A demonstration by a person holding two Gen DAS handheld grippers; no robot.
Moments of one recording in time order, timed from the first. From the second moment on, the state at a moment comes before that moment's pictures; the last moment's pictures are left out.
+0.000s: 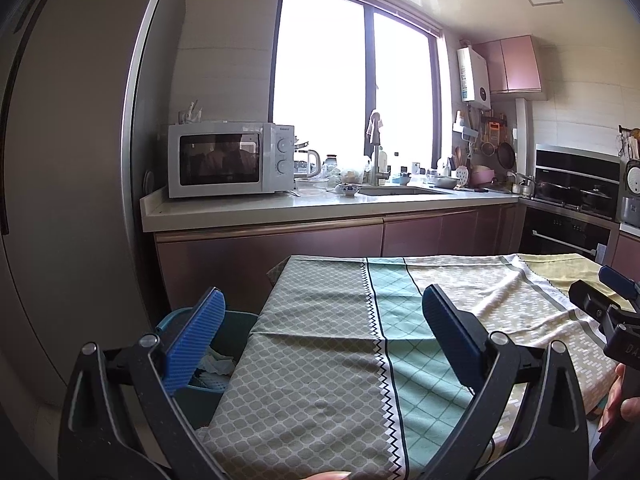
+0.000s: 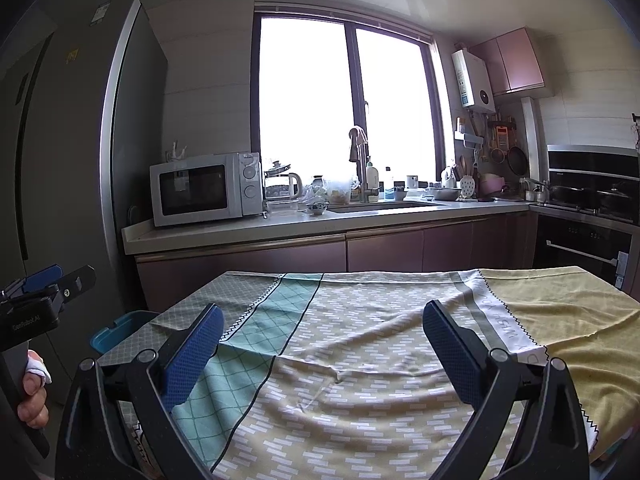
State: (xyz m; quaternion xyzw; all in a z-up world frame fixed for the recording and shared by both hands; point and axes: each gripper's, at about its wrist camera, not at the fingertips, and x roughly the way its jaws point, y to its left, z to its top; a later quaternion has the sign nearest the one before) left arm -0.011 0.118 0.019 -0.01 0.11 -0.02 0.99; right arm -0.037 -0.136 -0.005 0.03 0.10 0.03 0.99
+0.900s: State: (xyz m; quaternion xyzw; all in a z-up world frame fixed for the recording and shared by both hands) left arm -0.011 0.115 0.022 -0.01 0.11 -0.01 0.99; right arm -0.040 -0.137 -0.003 0.03 0.09 0.03 1.00
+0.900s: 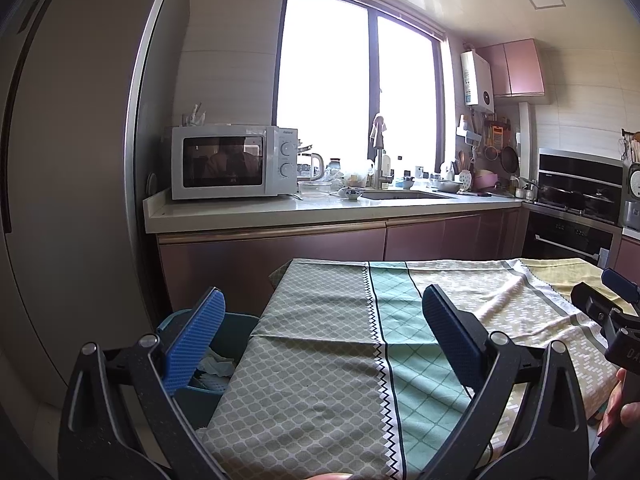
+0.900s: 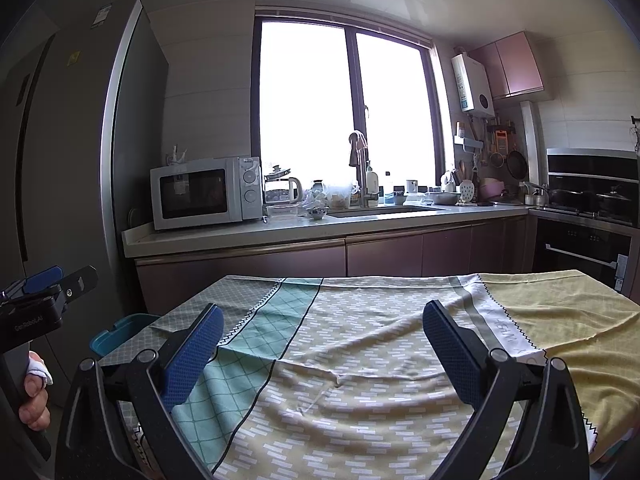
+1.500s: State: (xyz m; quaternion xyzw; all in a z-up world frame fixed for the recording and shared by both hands) left arm -0.011 0.115 0.022 -0.01 0.11 -0.01 0.99; right arm -0.038 -0.139 -0.002 0.03 0.09 0.03 0.99
